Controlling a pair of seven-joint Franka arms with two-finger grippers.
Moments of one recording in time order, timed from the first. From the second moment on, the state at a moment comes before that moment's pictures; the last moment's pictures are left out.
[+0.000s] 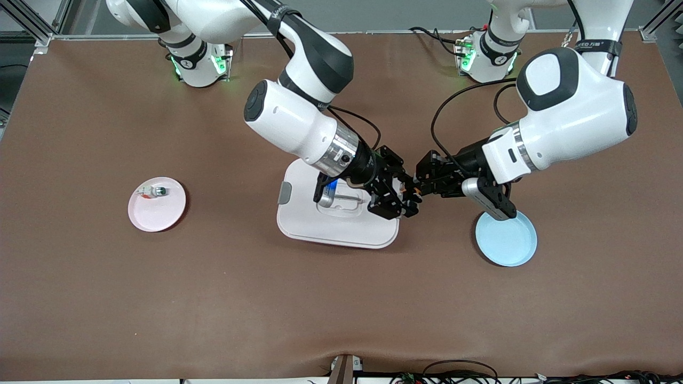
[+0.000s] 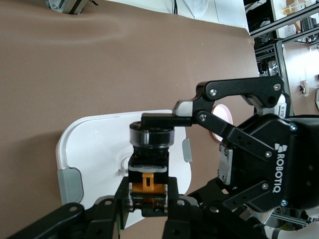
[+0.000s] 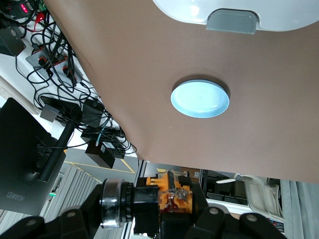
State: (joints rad) left arm -0.03 0.24 -0.37 -1.65 -0.73 2.14 0.17; right arm 0.72 0.74 0.03 -1.02 0.68 2.50 1.95
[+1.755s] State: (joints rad) left arm -0.02 0.27 -0.36 -1.66 -0.73 2.16 0.21; right arm 0.64 0.74 0.01 -0.99 0.68 2.29 1.80
